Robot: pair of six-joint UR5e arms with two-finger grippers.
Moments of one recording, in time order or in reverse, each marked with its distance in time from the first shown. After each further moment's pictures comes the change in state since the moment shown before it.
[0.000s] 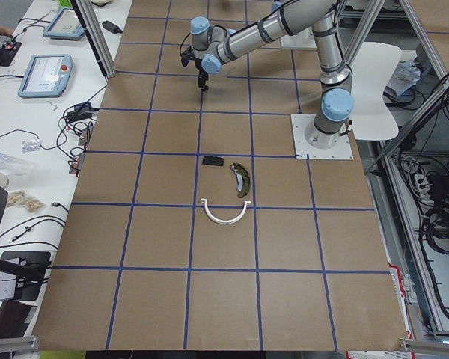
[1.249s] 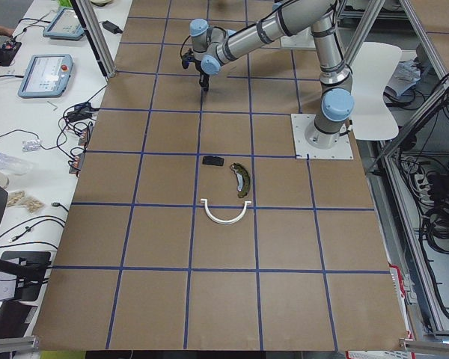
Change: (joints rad) left arm 0.016 0.001 0.019 -0.056 0.010 0.007; right arm 0.040 0.011 0.000 -0.028 -0.002 0.003
